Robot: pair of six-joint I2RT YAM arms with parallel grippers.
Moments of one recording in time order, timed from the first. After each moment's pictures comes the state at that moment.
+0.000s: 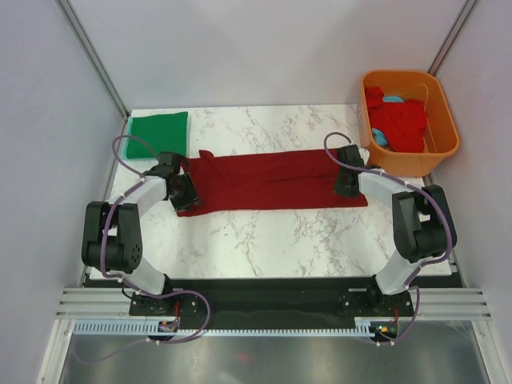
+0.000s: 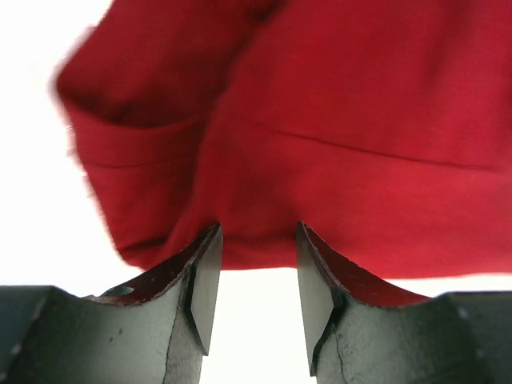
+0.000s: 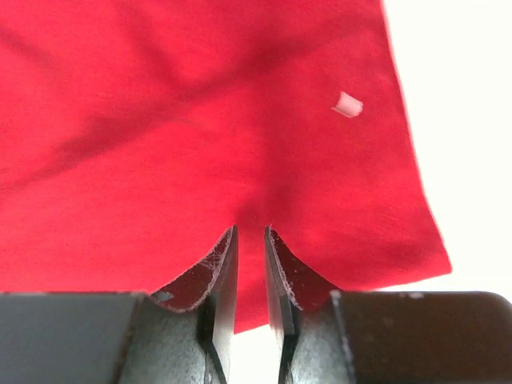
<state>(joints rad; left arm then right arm) -0.08 1.59 0.93 -0.49 0.11 -0.49 0.22 1.70 1.02 -0.34 0.24 0.51</state>
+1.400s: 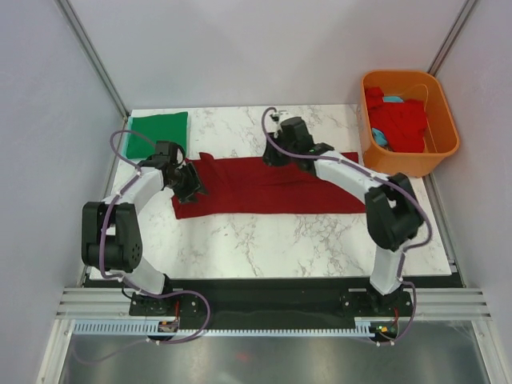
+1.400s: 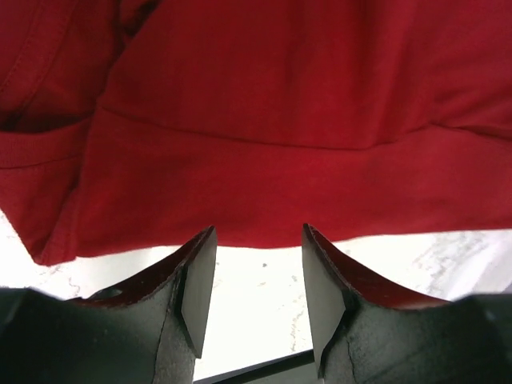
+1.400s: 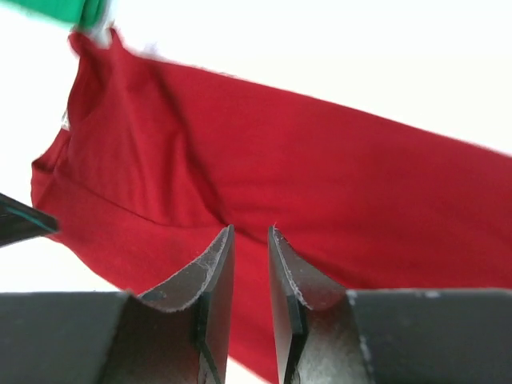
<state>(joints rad) -0.07 1.57 1.06 -0.59 0.27 -0.54 0.53 1.81 1.39 -0.16 -0.10 0.37</state>
